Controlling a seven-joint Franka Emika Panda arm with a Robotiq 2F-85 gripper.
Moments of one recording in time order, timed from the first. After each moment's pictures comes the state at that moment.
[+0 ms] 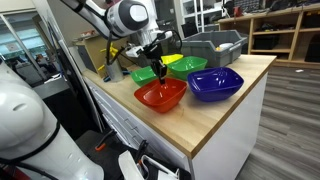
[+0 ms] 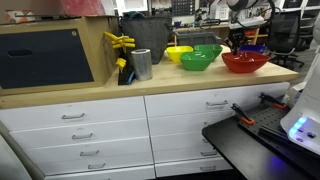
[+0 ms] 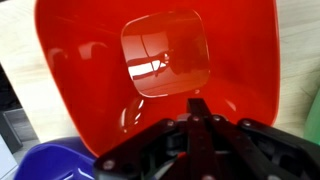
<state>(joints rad) -0.18 -0.15 -0.06 -2.53 -0.17 2.36 0.46</state>
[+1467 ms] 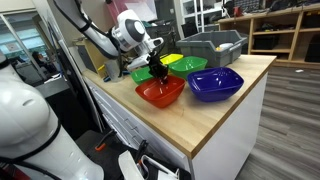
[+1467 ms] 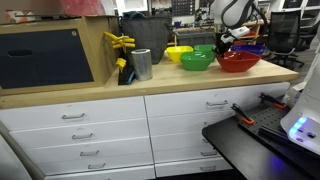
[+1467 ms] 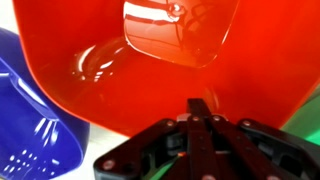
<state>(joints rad) -0.08 0.00 -0.06 -2.51 -0.55 2.62 0.46</state>
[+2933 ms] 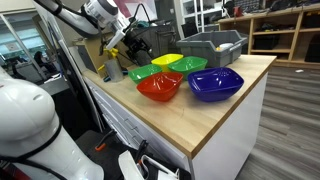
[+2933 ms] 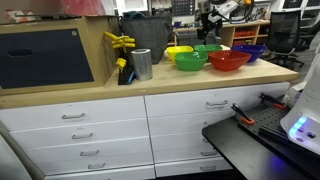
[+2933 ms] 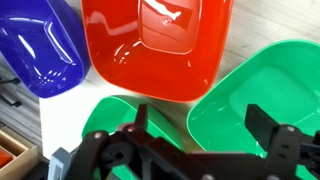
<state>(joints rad) 0.04 -0.16 0.10 -2.38 -0.51 2.26 0.44</state>
